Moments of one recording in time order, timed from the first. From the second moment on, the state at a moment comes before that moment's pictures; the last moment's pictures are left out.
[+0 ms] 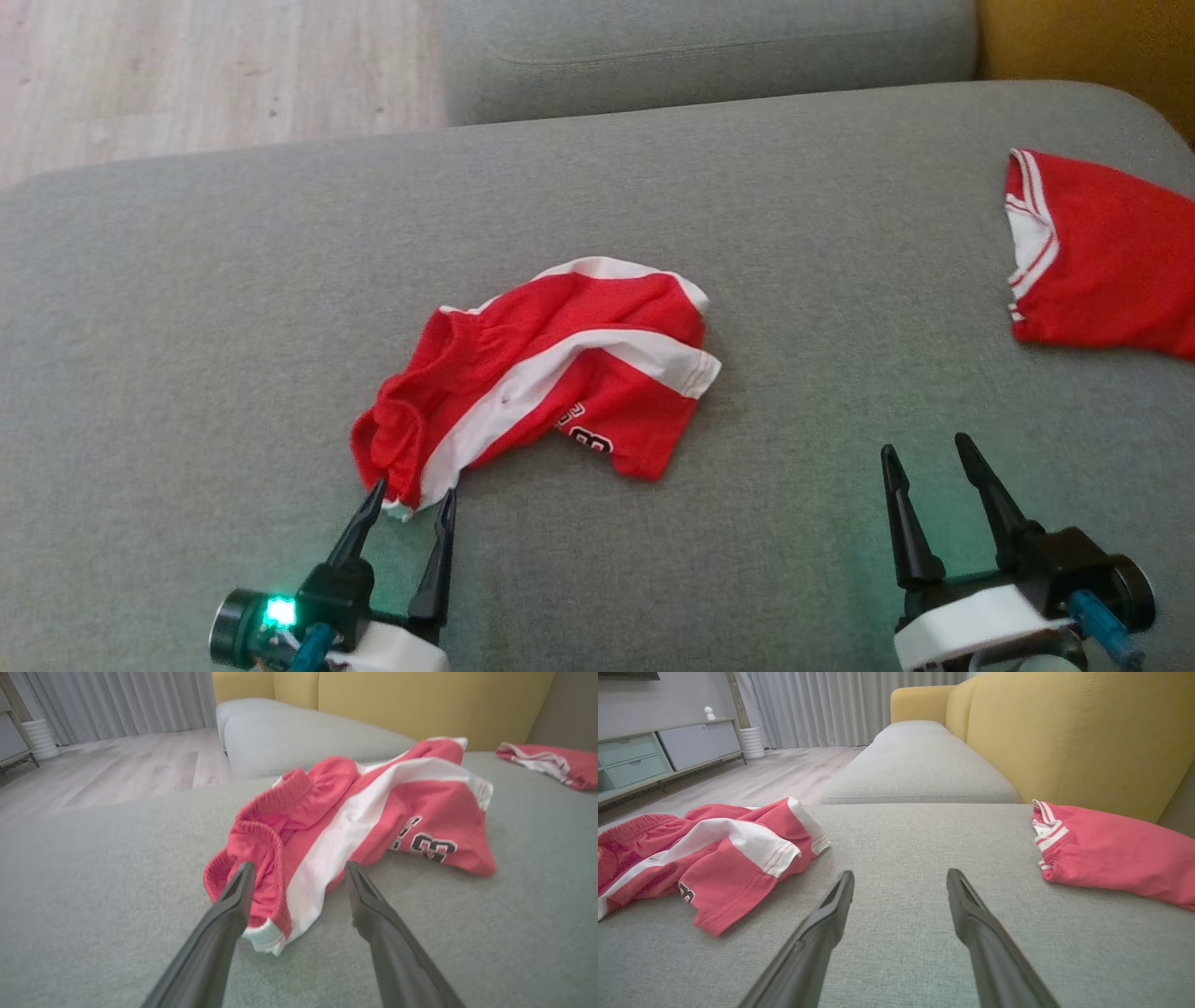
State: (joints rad) left arm -0.03 0.06 -0.19 0.42 -0.01 -0.10 -0.25; right arm 0.09 -0.05 0.05 0.21 0.03 0.12 -0.25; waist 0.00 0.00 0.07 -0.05
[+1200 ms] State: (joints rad) left arm -0.06 0.04 -0.35 0.09 -0.80 -0.05 -0.01; right arm 0.08 -0.05 0.04 0.22 0.05 0.12 -0.25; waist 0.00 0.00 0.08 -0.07
